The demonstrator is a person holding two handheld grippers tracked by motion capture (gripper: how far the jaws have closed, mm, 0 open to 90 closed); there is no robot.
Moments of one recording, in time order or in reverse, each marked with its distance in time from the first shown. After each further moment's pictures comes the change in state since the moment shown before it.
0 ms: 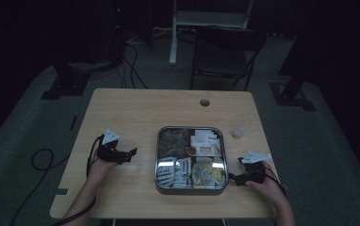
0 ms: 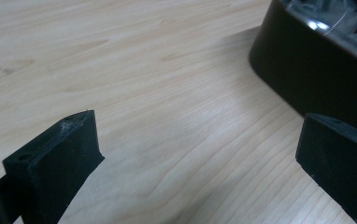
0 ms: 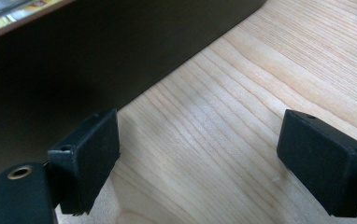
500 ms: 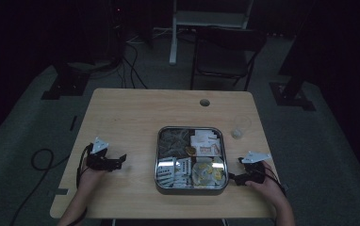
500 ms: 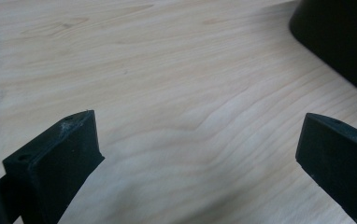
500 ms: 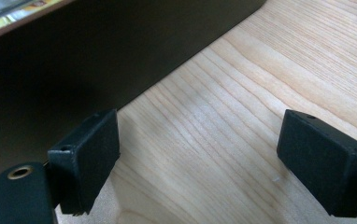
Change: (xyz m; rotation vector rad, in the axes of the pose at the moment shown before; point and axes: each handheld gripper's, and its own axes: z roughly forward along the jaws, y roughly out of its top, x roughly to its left) left arm 0.011 -0.036 -0.024 0.002 0.110 -0.031; right arm 0.000 0.000 0.000 0.000 0.000 0.000
